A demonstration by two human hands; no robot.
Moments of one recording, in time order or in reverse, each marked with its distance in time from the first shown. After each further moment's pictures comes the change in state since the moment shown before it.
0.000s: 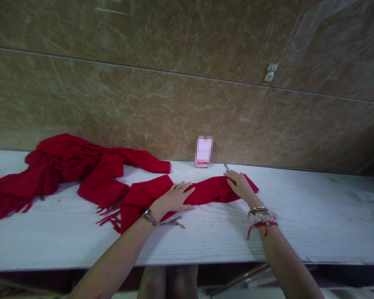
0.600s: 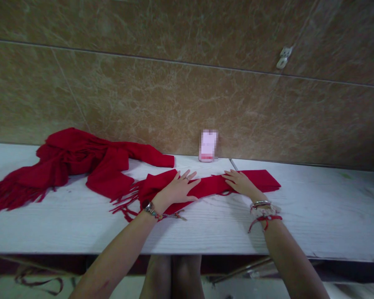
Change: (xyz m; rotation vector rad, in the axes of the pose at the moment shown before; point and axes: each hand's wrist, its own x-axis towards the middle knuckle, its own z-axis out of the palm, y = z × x) left_hand -0.002 -0.002 -0.005 0.143 0.113 0.028; right_hand -0.002 -0.003 0.011 -0.159 -0.246 -0.118
